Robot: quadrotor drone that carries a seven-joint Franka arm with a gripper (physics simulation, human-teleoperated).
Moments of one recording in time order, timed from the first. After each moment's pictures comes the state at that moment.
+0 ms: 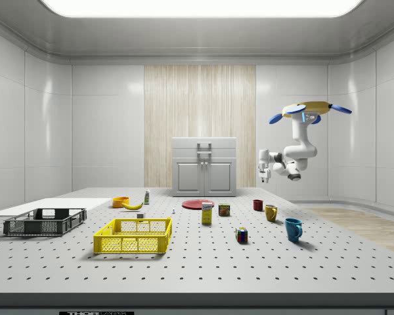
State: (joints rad) arm -1.00 -1.05 1.24 -2.90 -1.98 1.17 1.55
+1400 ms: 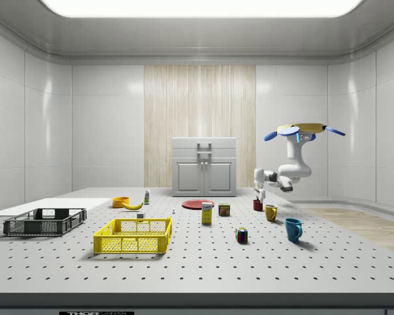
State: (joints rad) arm -1.09 -1.20 1.30 -2.89 -1.92 1.28 1.62
